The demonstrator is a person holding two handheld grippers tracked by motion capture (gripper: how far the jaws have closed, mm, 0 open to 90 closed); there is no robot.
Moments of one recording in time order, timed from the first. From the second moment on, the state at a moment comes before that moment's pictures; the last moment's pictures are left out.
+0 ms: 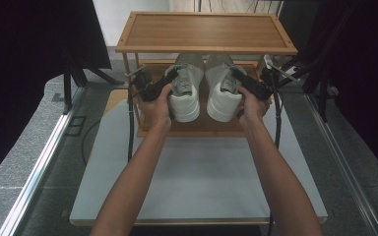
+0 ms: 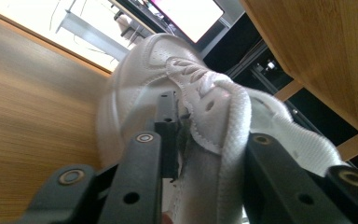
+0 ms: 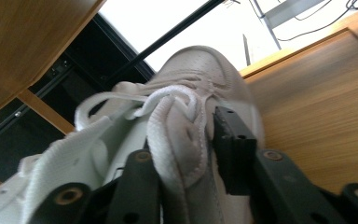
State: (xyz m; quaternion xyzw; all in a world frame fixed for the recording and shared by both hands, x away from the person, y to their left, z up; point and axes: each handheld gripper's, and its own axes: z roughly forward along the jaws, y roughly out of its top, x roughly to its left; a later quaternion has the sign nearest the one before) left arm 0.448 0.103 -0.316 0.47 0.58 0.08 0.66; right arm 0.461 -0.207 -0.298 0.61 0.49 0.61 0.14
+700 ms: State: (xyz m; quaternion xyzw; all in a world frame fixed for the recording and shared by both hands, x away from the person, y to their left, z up) left arm 0.405 0.128 -0.313 0.51 0.50 0.09 0.70; right arm 0.429 -0.209 -0.292 0.53 0.51 0.66 0.13
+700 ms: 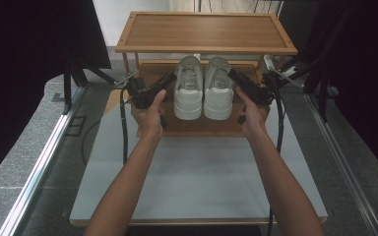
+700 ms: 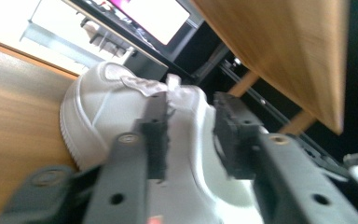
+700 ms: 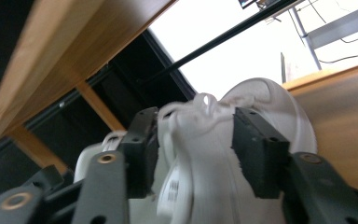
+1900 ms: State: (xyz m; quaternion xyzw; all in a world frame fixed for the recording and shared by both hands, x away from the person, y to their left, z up) left arm 0.363 0.083 -0.332 0.66 0.39 0.20 0.60; right arm 0.347 -0.195 -0.326 0.39 0.66 0.61 0.23
